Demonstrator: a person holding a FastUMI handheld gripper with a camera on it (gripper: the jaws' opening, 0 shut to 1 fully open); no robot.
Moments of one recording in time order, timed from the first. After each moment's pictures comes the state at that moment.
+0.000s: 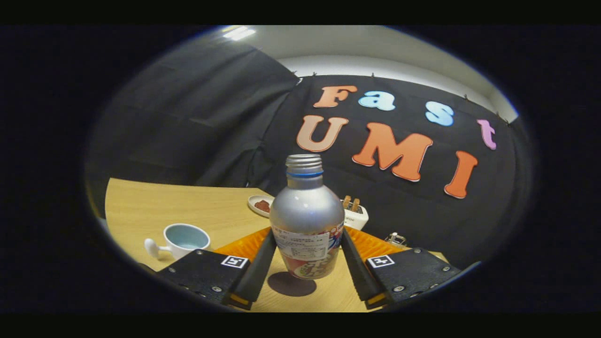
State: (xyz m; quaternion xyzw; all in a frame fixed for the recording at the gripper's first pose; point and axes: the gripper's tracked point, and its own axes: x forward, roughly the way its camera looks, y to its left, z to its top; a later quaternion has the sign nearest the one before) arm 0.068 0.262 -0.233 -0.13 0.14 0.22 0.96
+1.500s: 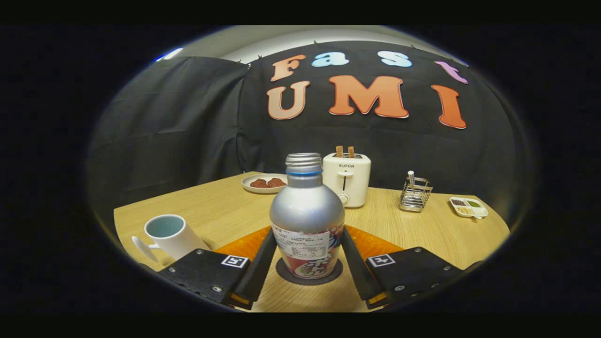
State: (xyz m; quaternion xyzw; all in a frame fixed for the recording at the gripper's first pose) arm 0.070 0.234 -0.337 -0.02 0.27 0.19 0.94
